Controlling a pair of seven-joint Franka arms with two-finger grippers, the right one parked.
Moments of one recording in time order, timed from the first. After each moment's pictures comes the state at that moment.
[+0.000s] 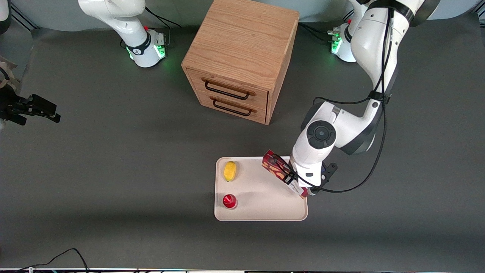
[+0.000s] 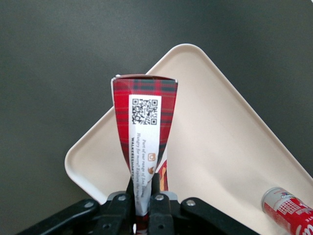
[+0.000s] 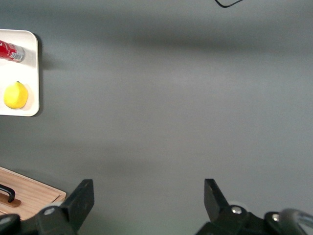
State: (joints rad) arm -0.32 0.69 -0.22 -1.41 0.16 2.19 -1.39
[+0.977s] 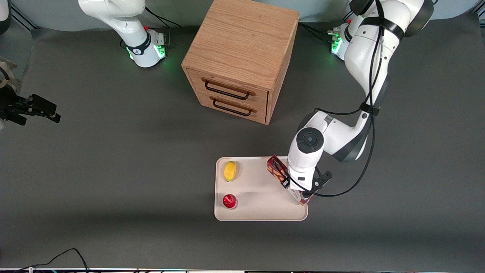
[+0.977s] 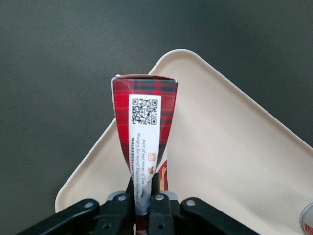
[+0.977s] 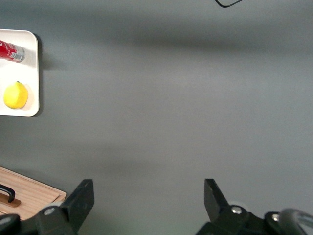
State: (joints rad) arm -0.32 0.77 -0.23 -1.40 0.29 2.26 -1.32
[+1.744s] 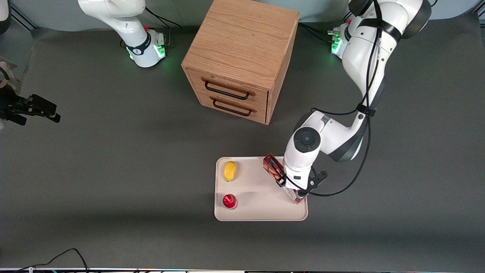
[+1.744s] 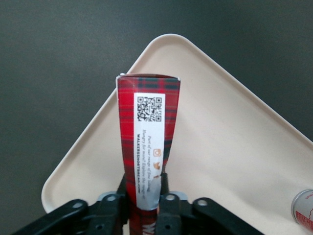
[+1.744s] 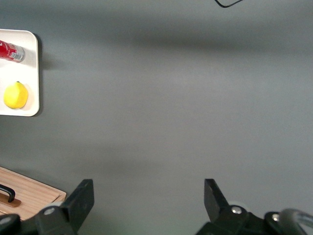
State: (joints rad) arm -0.32 0.79 -0.25 -1.39 0.28 2.28 -1.32
